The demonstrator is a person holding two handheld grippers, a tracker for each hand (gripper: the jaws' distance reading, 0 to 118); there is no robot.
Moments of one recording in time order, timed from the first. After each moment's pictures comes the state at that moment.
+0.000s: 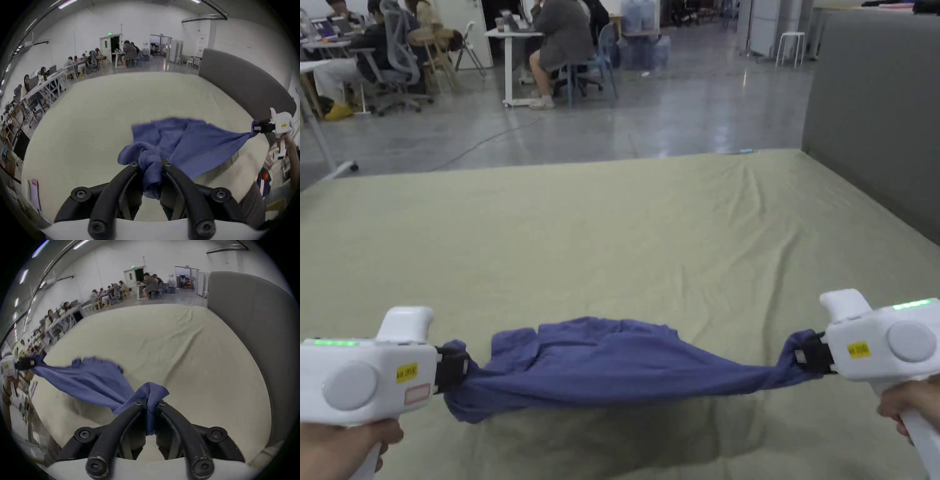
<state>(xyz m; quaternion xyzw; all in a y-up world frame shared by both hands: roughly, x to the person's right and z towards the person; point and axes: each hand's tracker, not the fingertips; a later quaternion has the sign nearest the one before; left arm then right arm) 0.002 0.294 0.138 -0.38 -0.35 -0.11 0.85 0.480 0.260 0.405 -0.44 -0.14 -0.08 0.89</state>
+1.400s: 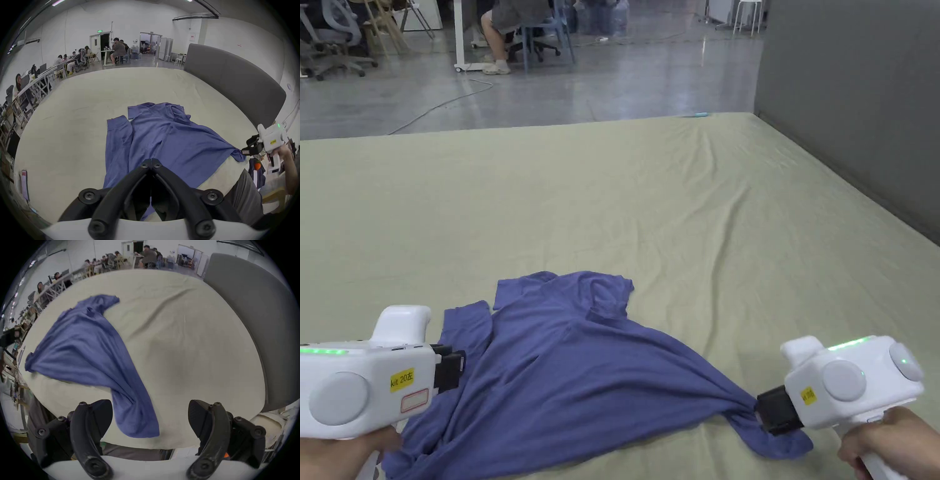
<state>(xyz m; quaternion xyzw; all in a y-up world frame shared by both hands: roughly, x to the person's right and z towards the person) 0.024 0.278 0.202 -0.37 -0.39 -0.11 0.84 0.419 0.194 0.482 -0.56 -0.20 -0.10 0.80</state>
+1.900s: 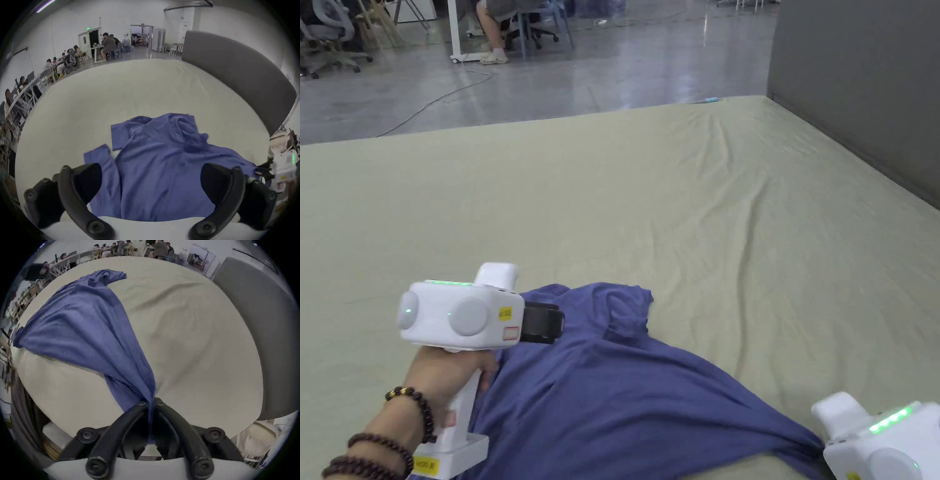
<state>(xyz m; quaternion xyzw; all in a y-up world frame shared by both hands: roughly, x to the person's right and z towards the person) 0.175 0.234 0.072 -0.40 -0.40 -0.17 0.80 0.408 0.159 0.473 -0.58 -0.18 -0.03 0.79</state>
